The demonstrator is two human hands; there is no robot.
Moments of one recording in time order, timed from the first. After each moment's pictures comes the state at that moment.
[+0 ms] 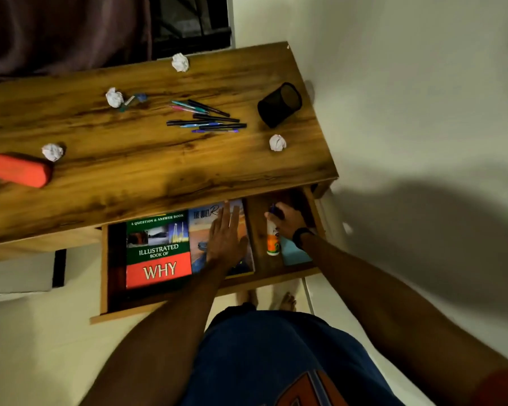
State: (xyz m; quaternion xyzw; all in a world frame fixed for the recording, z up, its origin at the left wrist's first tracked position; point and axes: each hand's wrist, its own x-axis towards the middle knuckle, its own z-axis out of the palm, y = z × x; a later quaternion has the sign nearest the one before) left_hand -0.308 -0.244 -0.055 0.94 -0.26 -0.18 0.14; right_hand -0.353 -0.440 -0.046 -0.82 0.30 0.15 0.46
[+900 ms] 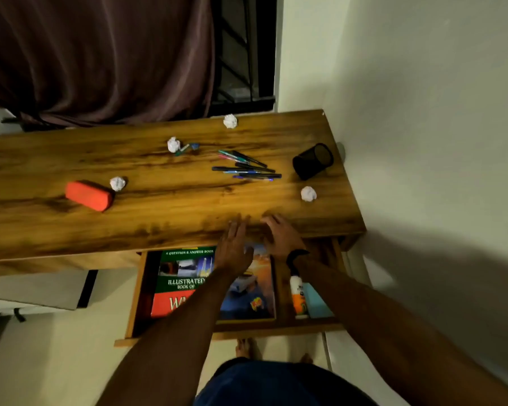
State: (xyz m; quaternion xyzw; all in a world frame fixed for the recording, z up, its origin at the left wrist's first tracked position) left_hand -0.246 -0.227 0.004 0.95 -0.21 -0.11 0.21; right_hand -0.272 -0.398 0.005 -0.96 0.04 0.06 0.29
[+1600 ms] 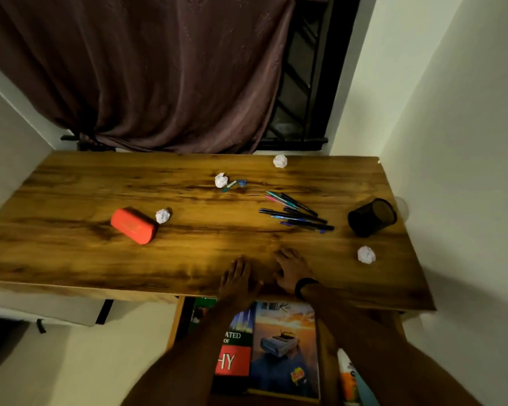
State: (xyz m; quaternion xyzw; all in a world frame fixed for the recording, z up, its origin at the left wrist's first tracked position) left_hand -0.143 -0.144 -0.017 0.95 -0.14 -0.26 0.13; right_hand -0.146 -0.333 -0.003 -0.96 0.01 0.21 0.19
